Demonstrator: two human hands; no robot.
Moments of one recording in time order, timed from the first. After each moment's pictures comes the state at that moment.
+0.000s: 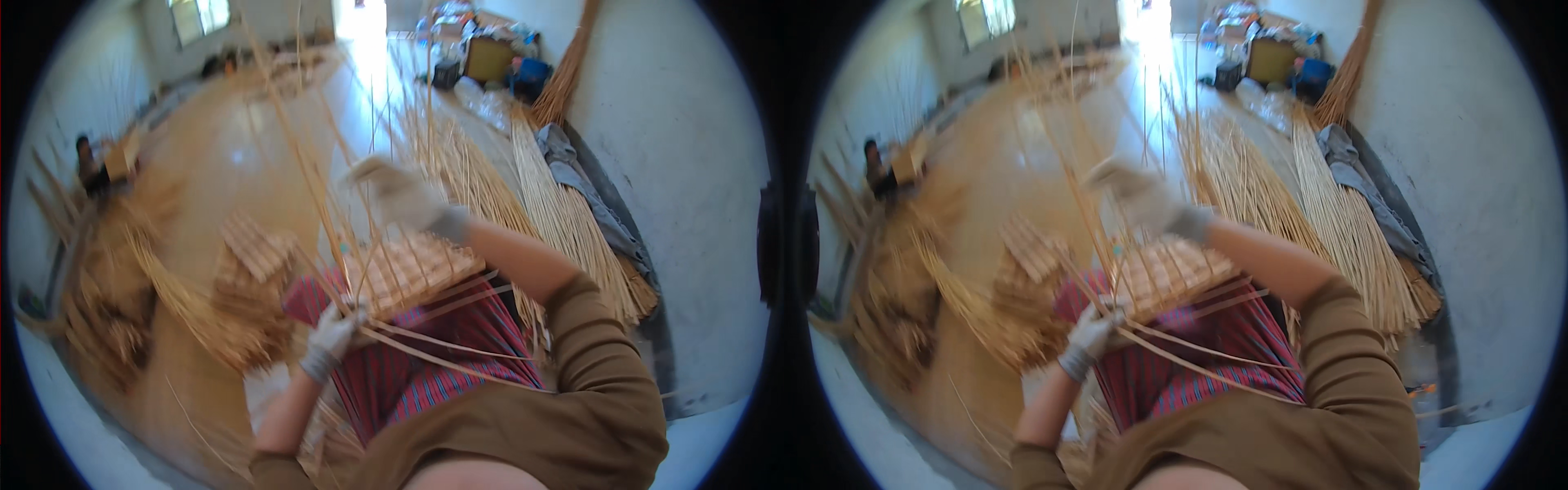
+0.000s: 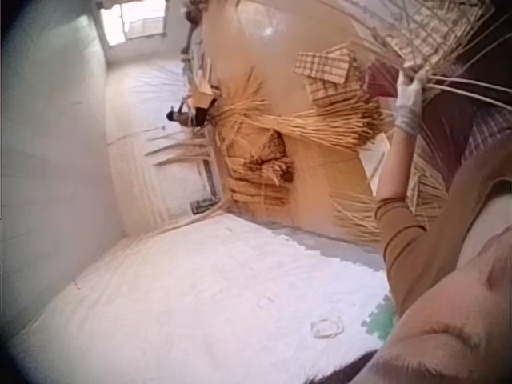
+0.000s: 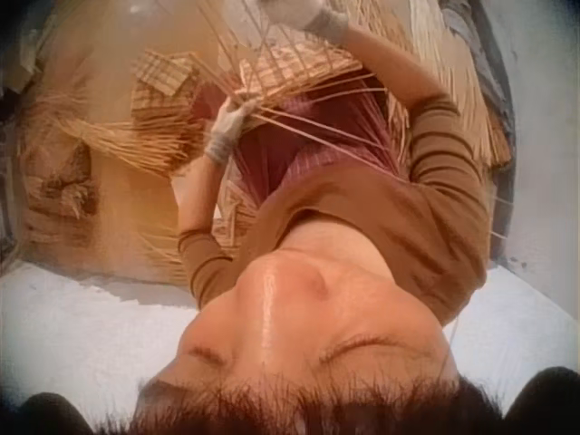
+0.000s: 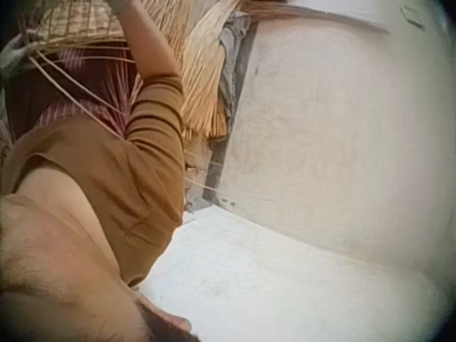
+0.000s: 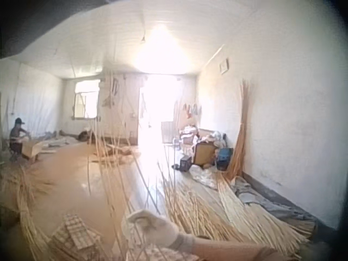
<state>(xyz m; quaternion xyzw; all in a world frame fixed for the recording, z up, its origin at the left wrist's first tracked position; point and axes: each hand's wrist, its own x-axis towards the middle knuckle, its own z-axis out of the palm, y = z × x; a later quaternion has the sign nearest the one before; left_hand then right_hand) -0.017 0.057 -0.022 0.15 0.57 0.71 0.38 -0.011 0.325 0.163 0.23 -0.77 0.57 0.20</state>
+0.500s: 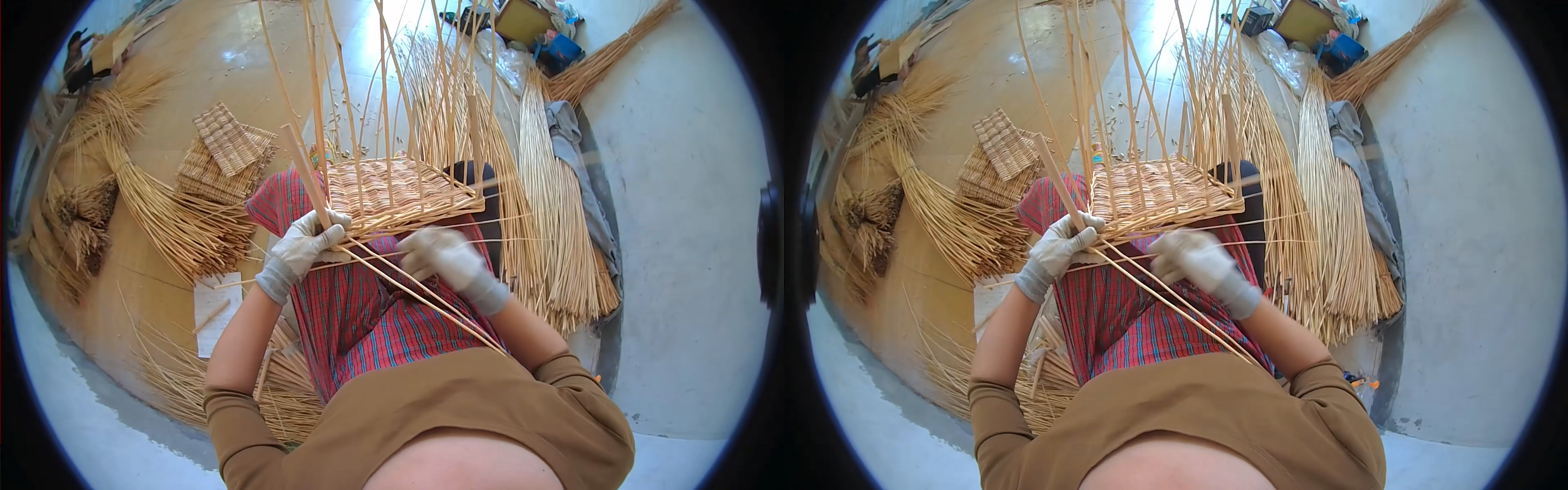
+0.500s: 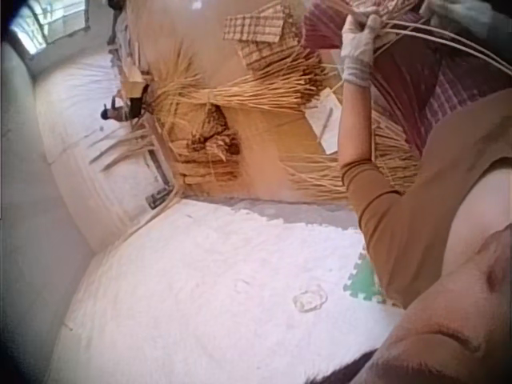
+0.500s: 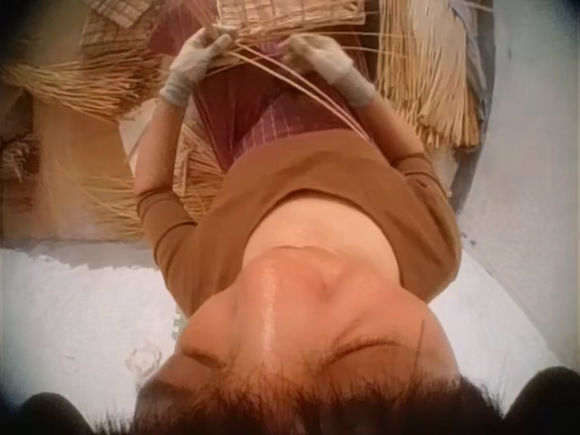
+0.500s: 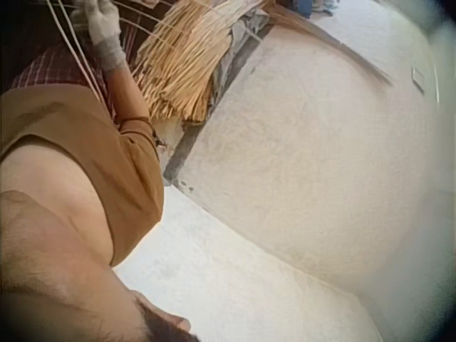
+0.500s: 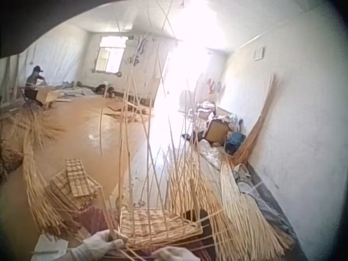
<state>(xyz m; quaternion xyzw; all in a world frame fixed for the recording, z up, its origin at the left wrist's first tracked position) -0.015 0.034 -0.013 0.12 0.54 0.70 0.45 0.166 0.274 0.040 -0.18 -0.67 0.72 -0.10</state>
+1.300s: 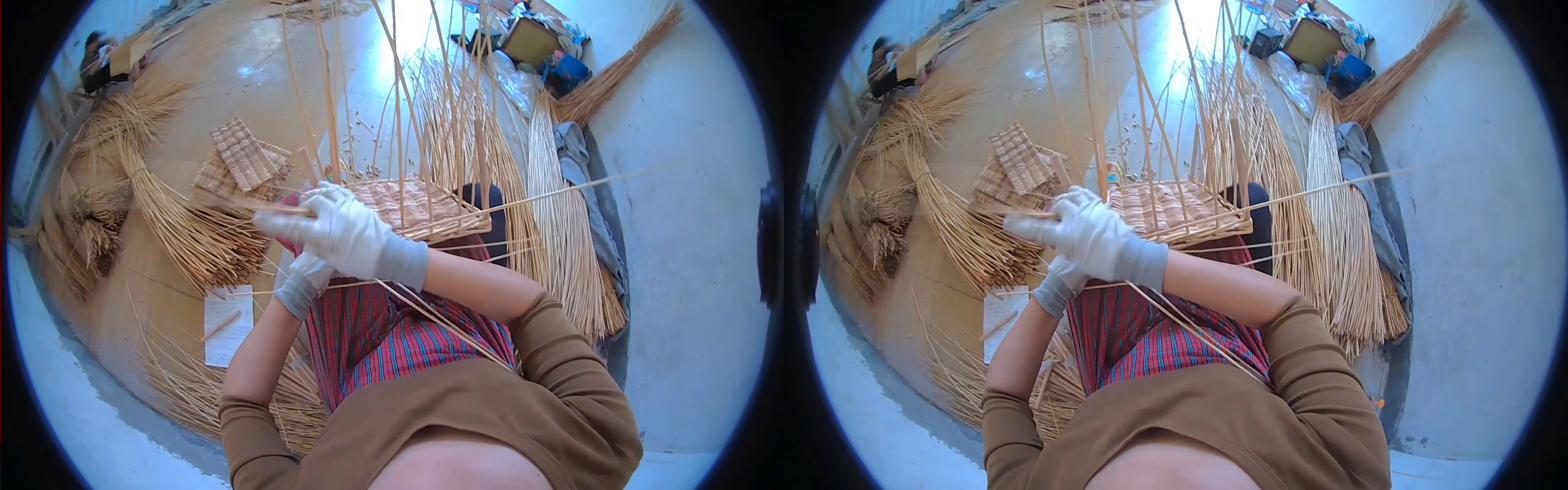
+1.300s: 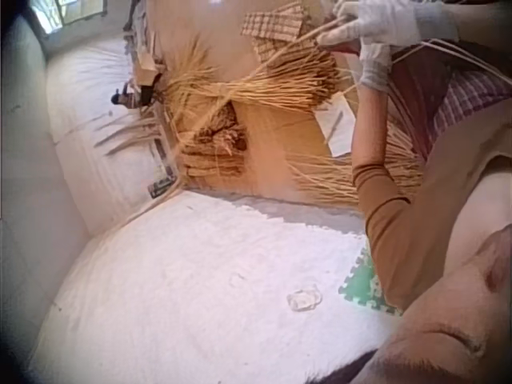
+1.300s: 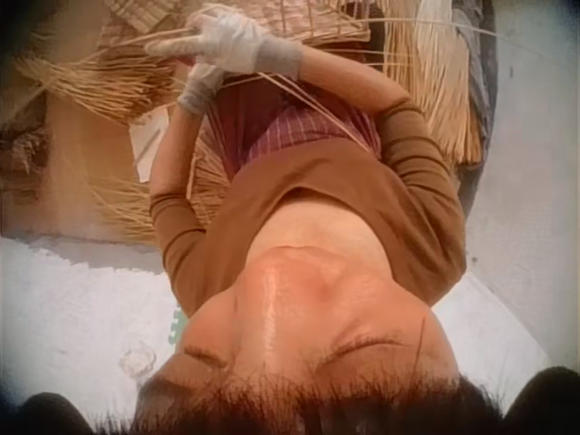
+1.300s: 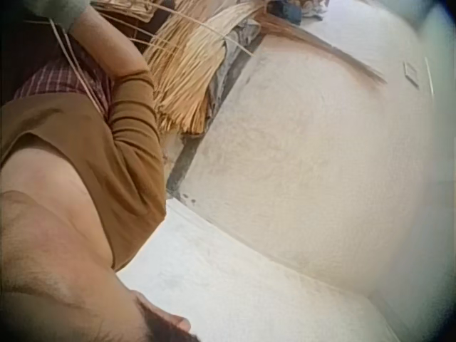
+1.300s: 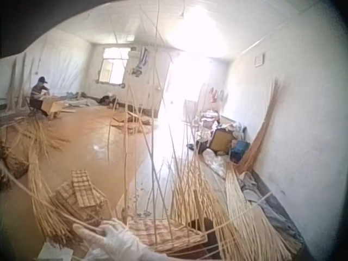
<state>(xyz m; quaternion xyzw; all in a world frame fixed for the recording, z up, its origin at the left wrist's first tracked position) -0.013 0.035 -0.039 0.32 0.61 0.65 0.31 0.027 0.172 0.111 0.28 -0.92 0.16 0.23</state>
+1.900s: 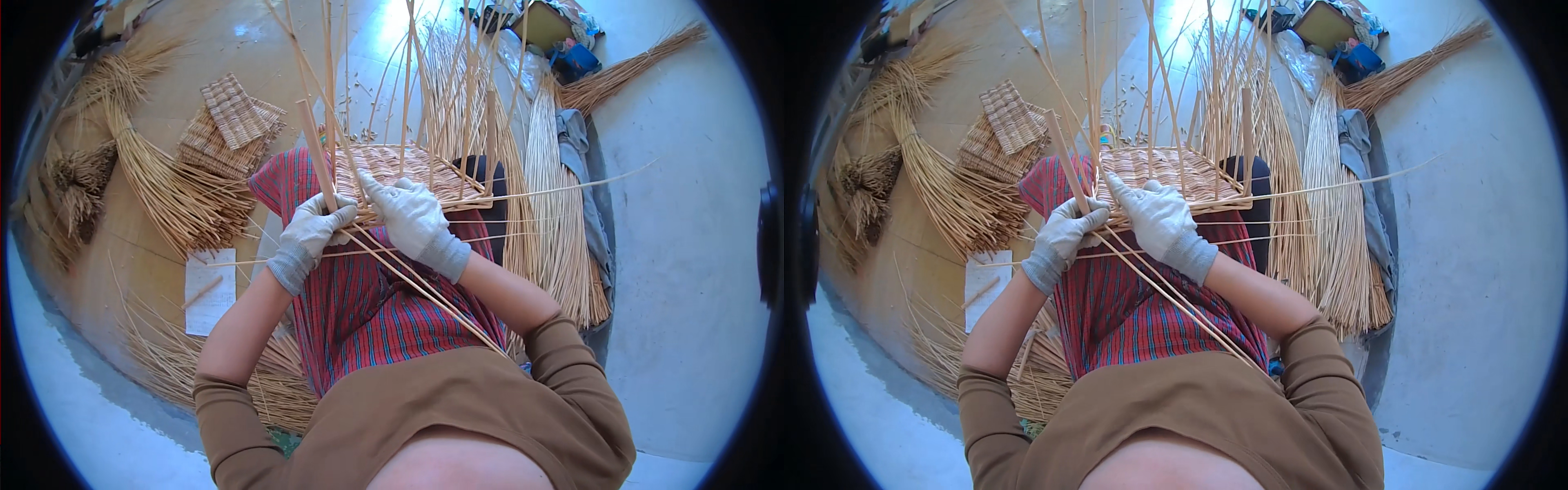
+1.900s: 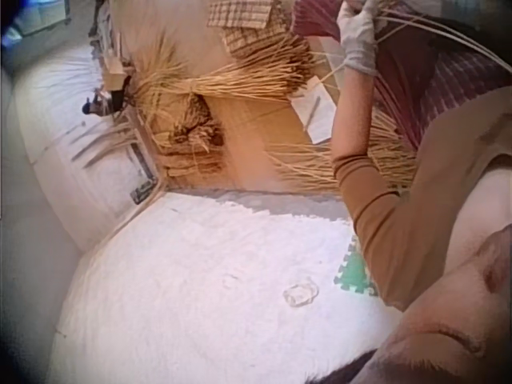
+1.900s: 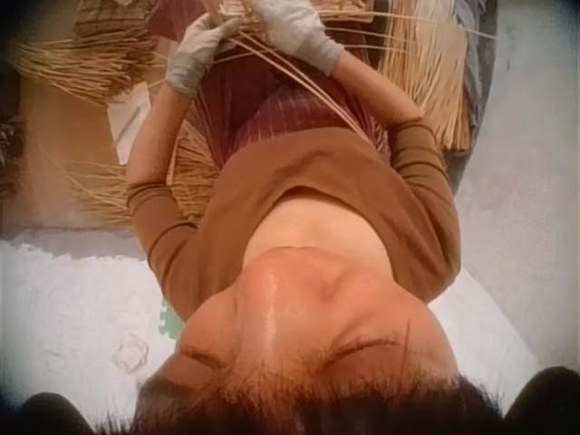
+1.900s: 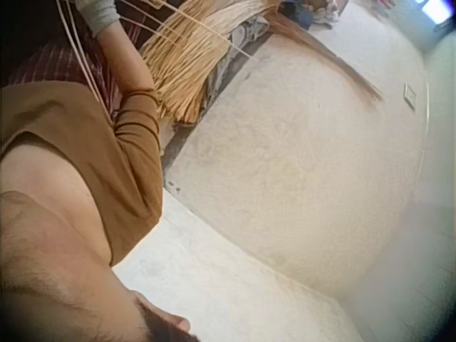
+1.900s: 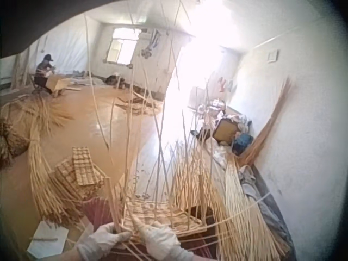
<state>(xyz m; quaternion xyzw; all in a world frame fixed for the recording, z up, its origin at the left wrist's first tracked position) -0.004 0.051 0.000 0.03 0.60 0.70 0.40 0.083 0.237 0.058 0.08 -0.98 0.13 0.10</state>
